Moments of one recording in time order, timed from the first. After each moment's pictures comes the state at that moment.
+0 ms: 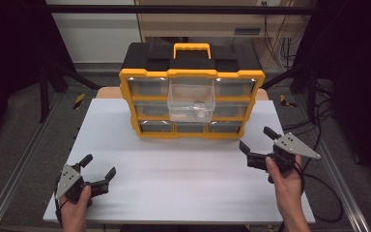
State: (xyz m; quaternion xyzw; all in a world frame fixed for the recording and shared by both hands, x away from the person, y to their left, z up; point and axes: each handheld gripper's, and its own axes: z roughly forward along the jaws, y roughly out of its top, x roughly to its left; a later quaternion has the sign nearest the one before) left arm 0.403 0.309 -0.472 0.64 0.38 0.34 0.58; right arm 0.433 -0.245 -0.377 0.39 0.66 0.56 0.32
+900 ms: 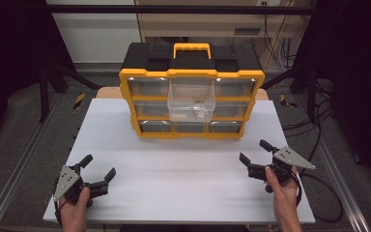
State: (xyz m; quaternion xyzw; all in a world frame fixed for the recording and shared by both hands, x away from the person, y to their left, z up) left arm 0.399 0.308 -0.470 0.63 0.37 0.33 0.59; right arm 0.435 -0.258 -0.433 0.39 0.66 0.58 0.28
